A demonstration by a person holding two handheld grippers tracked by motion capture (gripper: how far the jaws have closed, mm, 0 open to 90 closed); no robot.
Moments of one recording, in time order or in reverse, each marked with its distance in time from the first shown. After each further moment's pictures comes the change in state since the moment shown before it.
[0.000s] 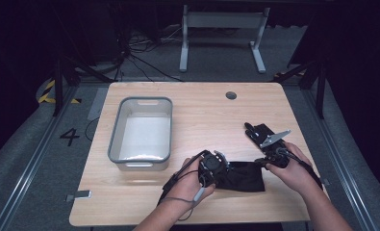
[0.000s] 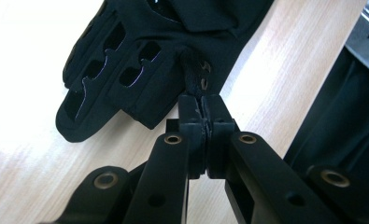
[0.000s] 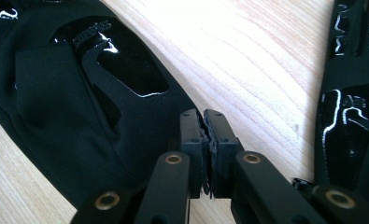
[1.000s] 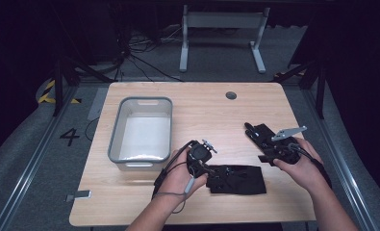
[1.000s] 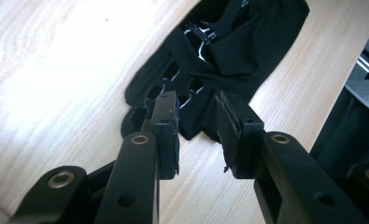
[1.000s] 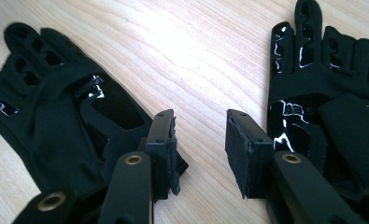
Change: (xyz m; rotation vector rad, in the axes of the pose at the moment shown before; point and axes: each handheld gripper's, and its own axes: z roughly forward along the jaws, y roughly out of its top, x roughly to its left) left arm 0.029 -0.011 -0.027 -0.171 0.015 -0.085; right arm -0.015 -0.006 -0.025 -0.140 -0.035 0.076
